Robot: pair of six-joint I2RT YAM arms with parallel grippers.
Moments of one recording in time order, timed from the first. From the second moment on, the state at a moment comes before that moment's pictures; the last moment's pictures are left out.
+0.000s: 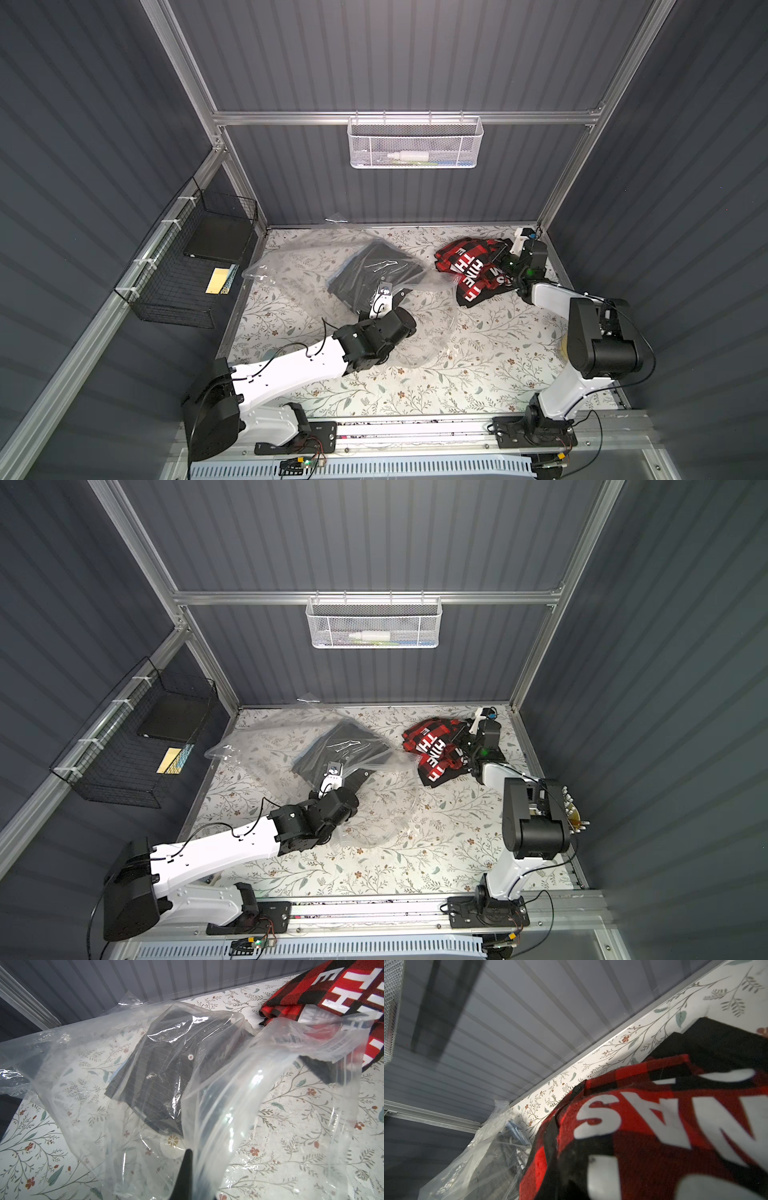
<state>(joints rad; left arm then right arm) -1.04 1.30 0.91 -0.45 -0.79 -0.56 0.01 1.72 0.93 0.45 -0.32 0.65</state>
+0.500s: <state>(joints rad) -1.04 1.30 0.89 -0.45 -0.79 -0.56 0.14 1.50 0.79 0.48 -0.17 0.62</state>
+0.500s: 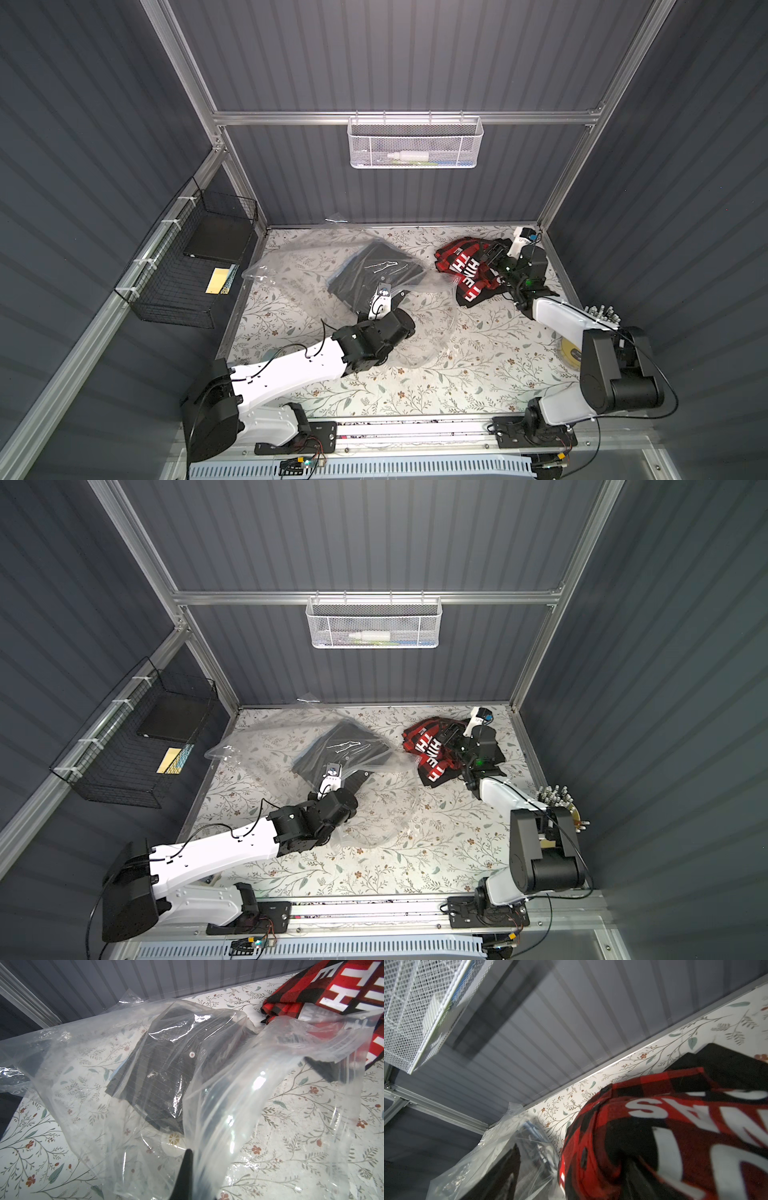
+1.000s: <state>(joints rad) -1.04 1.29 0.88 -0.45 -0.79 -0.56 0.30 1.56 0.77 0.34 0.25 0.50</state>
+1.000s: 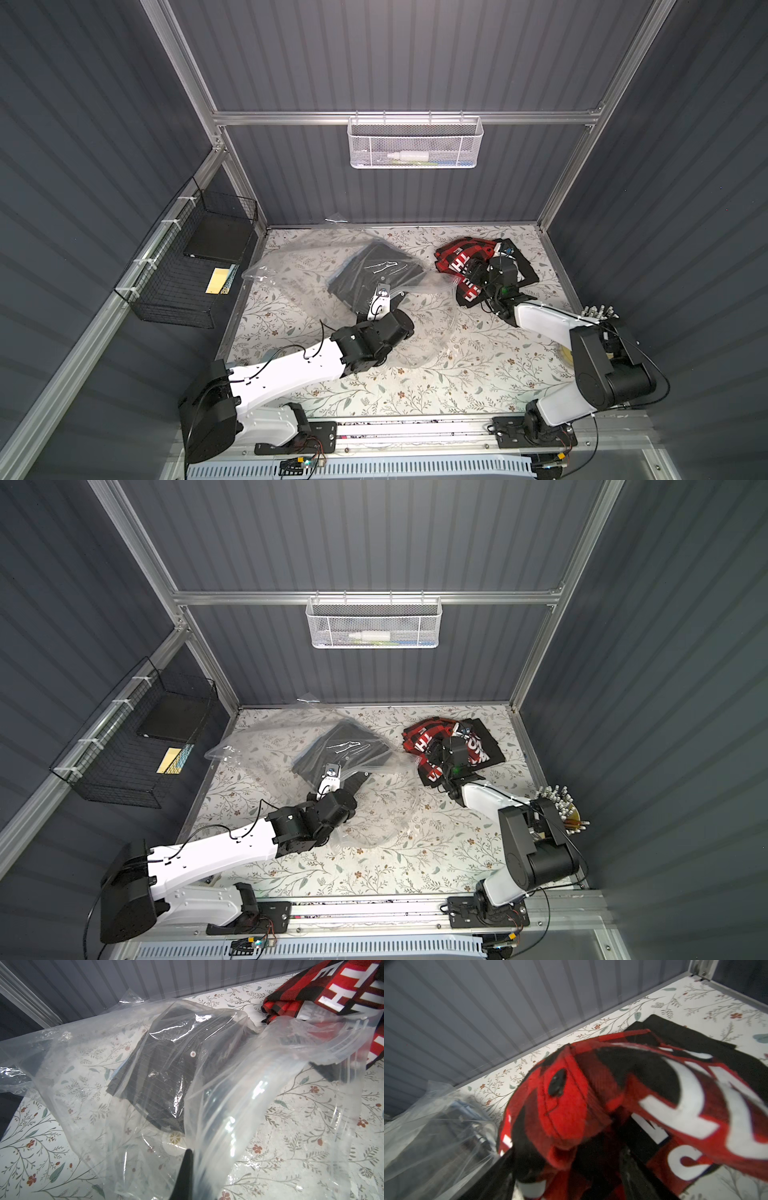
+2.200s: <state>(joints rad) -1.04 1.27 0.87 -0.49 -0.81 -0.56 0.21 1.62 0.92 0.31 0.01 0.65</state>
